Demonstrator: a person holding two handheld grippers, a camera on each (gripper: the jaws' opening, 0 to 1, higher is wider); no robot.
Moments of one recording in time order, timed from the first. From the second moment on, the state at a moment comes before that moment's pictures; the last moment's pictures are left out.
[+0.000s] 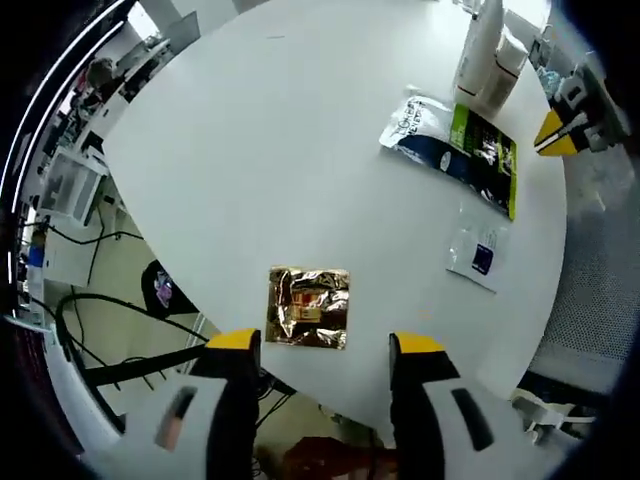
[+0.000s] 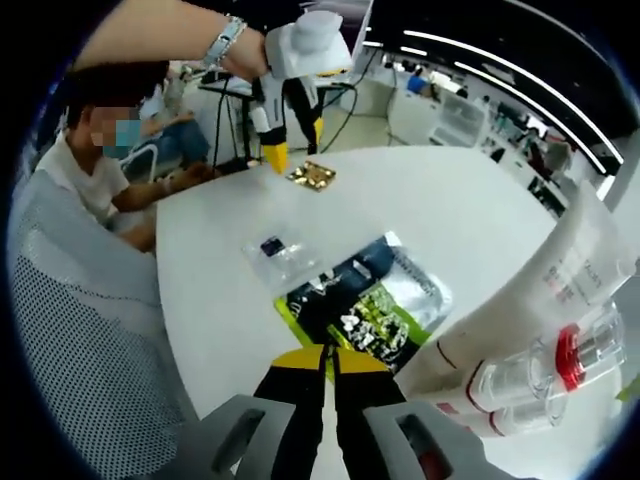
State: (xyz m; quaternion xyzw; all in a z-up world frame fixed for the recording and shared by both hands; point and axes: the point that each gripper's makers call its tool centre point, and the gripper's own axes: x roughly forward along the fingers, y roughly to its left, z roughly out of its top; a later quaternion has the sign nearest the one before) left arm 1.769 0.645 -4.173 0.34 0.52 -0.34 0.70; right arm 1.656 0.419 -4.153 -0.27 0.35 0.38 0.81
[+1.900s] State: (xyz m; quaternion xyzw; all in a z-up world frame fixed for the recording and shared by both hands) left arm 1.755 0.557 -4.173 -0.13 0.49 -0.06 0.86; right arm 1.650 0.424 -4.152 -0.27 0.35 0.39 0.81
